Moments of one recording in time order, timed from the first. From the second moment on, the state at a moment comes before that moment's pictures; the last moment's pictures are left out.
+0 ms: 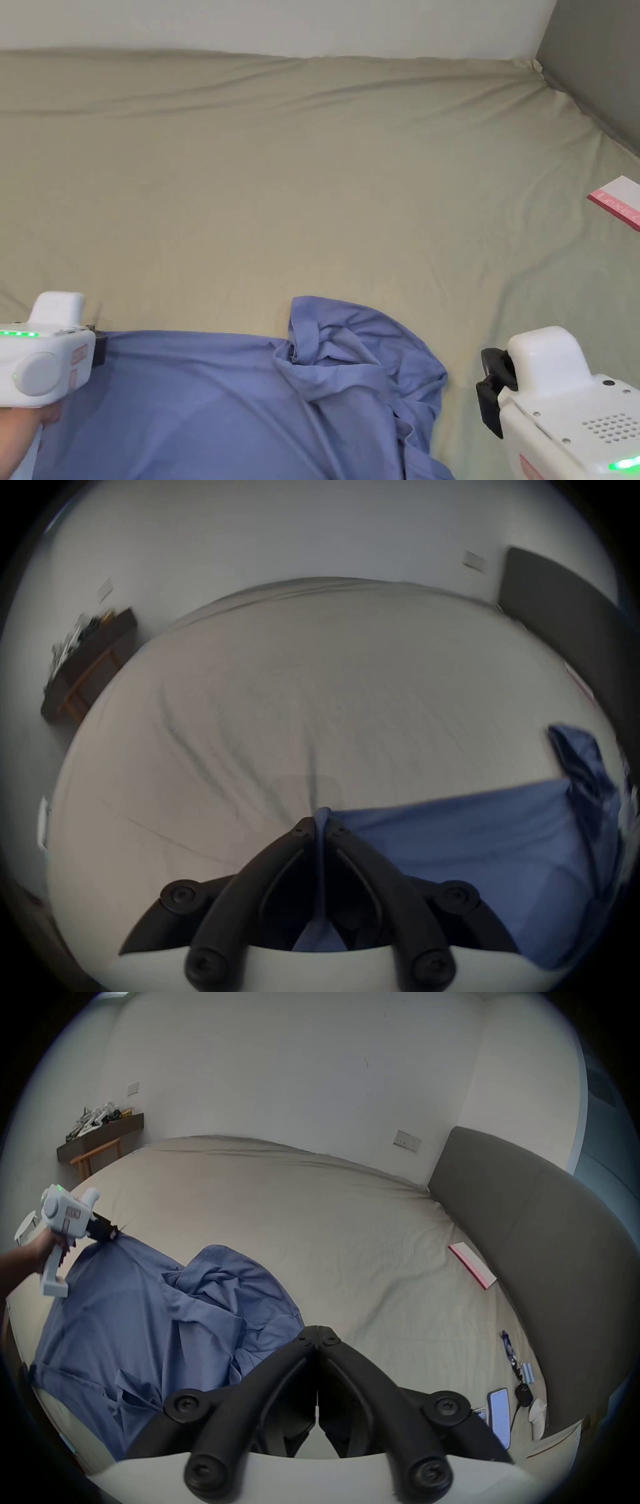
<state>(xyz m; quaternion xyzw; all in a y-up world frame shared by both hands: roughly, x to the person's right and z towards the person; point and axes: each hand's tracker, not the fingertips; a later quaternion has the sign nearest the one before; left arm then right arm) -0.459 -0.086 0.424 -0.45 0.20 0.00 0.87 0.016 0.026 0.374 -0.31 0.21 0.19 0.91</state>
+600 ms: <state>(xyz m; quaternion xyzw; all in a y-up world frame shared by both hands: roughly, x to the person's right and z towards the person) -0.438 0.024 0.557 -0.35 0.23 0.00 0.91 -0.025 -0.094 0.256 -0.52 0.22 0.20 0.80</state>
